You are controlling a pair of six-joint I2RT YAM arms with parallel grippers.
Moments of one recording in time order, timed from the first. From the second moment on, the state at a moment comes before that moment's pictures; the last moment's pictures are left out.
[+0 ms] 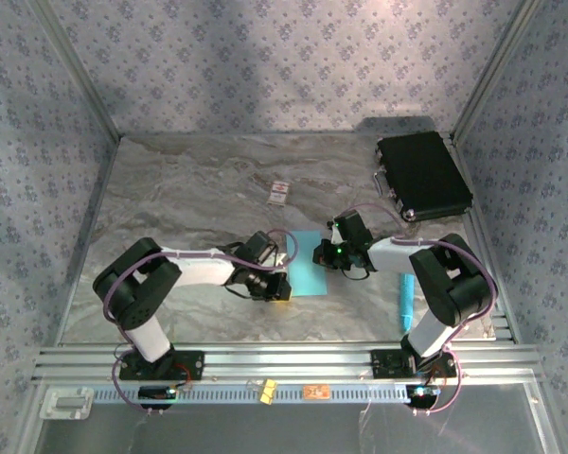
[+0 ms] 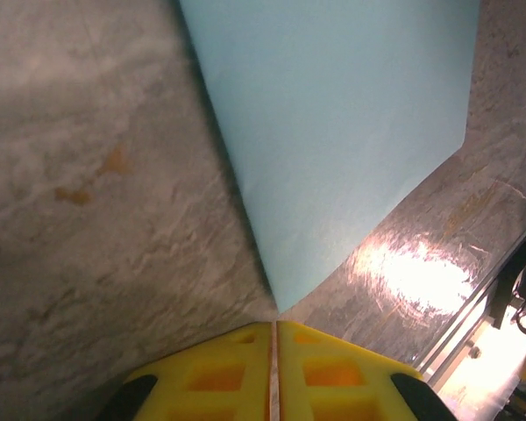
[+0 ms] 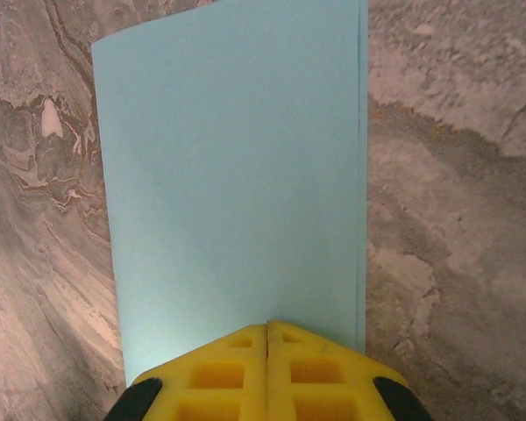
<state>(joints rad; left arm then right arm) -0.84 1.68 0.76 -0.20 0.54 -0.72 0.49 1.64 0.68 0.00 -0.38 0.66</state>
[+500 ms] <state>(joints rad) -0.59 1.58 0.85 -0.24 0.50 -0.70 0.51 1.53 0.77 -0.17 -0.35 0.62</state>
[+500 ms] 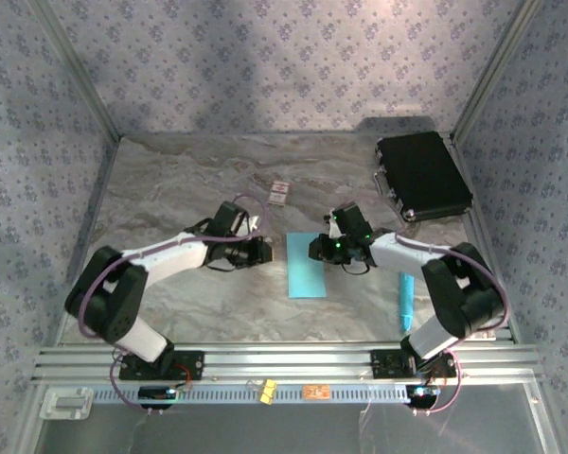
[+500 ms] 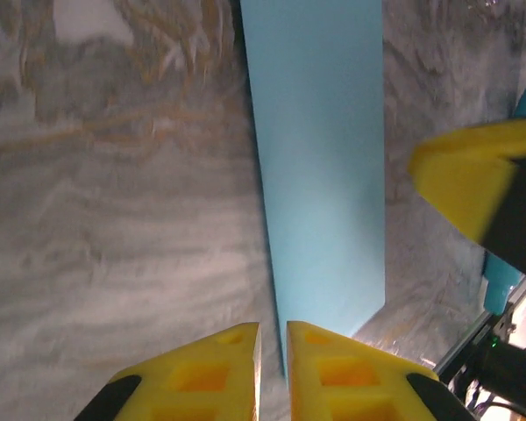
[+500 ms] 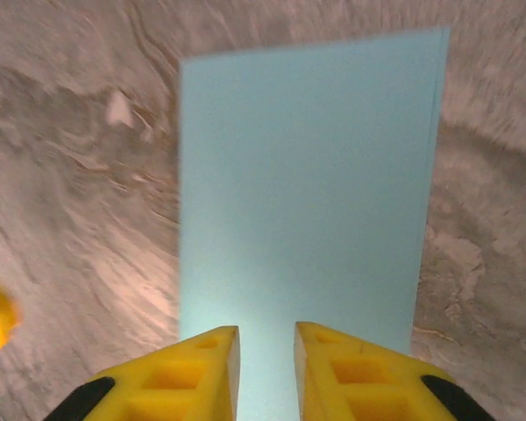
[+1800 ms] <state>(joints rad) -0.55 2.07 1.22 -0.15 0.65 -0.70 0.58 1.38 0.55 -0.18 -0.31 0.89</state>
